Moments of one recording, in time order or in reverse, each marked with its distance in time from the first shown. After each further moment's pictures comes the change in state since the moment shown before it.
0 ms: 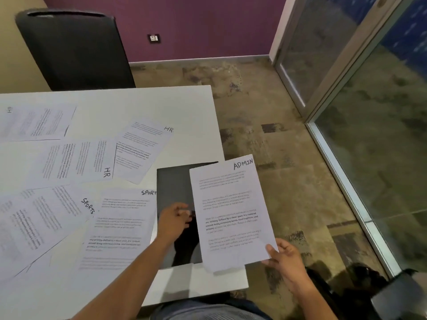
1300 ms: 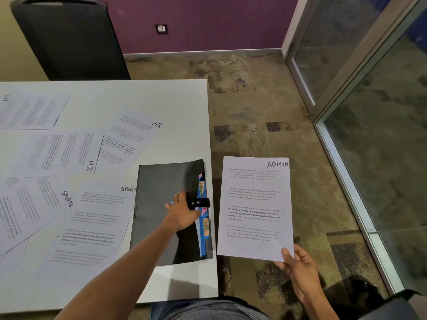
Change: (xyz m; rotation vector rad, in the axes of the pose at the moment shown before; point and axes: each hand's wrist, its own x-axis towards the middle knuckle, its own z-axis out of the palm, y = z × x) left_hand 0.035 0.024 0.091 0.634 -0.134 -0.060; right_hand 0.041 -0.018 -0.101 0.209 0.078 -0.019
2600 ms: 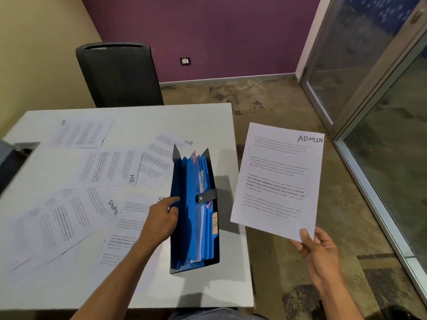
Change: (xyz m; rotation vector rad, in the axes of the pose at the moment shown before) left_hand -0.129 -0.033 -0.137 -0.122 0.418 0.174; right_hand -0.049 -0.050 0.104 0.166 -0.033 -0.221
